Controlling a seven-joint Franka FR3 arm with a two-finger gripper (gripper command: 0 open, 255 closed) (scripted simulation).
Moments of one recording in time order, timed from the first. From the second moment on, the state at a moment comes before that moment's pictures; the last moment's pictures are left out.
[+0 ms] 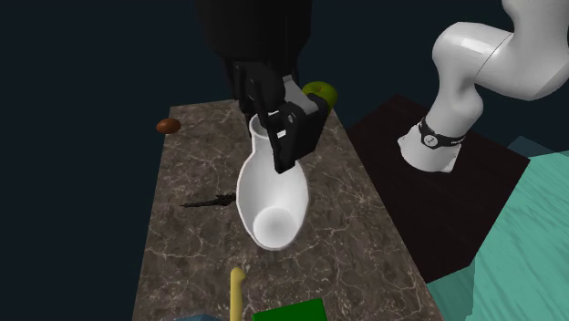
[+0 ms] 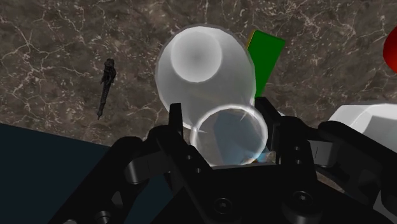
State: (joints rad) arm -0.06 0.09 -0.09 -1.61 0.03 1.68 0.01
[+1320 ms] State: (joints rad) arm -0.16 -0.07 -0.19 -1.59 0.00 1.50 -0.20
